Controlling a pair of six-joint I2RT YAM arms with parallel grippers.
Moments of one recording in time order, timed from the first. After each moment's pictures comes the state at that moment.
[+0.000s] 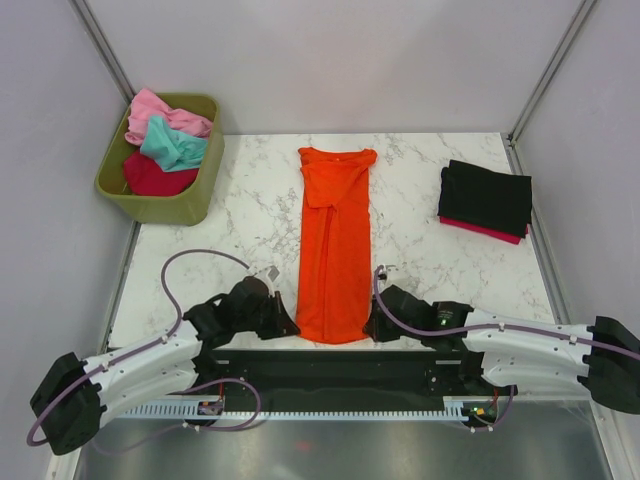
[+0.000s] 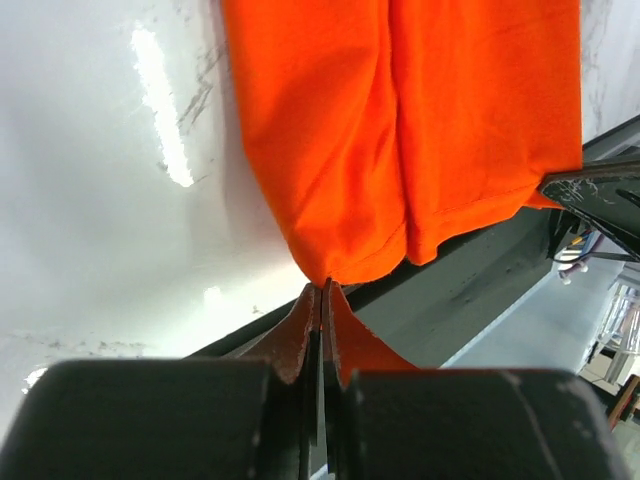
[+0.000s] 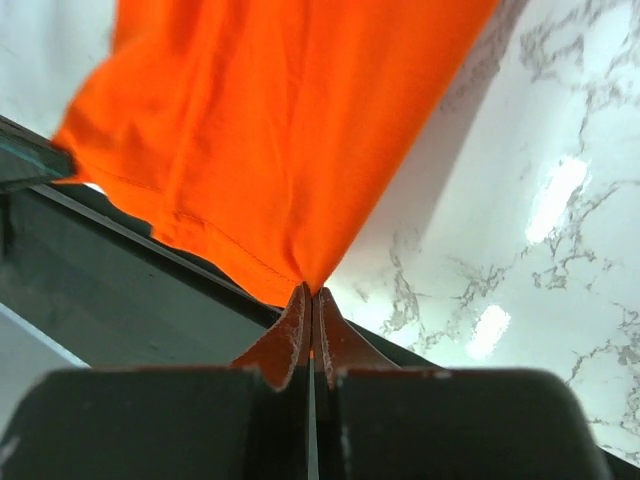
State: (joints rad) left arm -0.83 0.80 0.27 -0.27 0.17 -0.95; right arm 1.14 1.00 0.45 -0.32 0.17 0.92
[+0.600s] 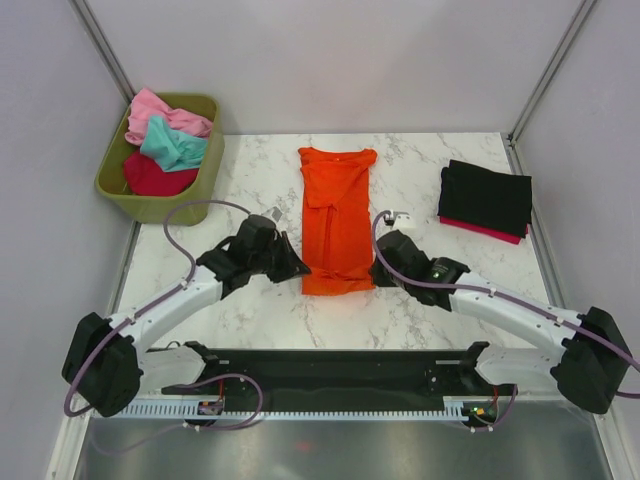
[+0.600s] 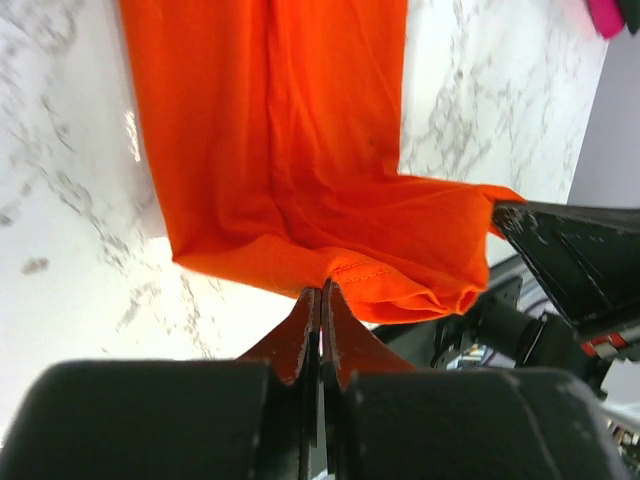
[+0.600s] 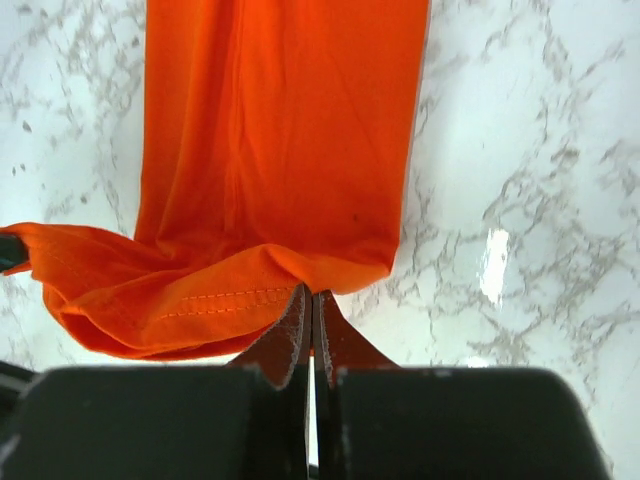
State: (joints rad) left arm -0.64 1.15 0.73 -0.32 0.18 -0.89; right arm 0.85 1.15 0.76 -0.41 0.30 0.75
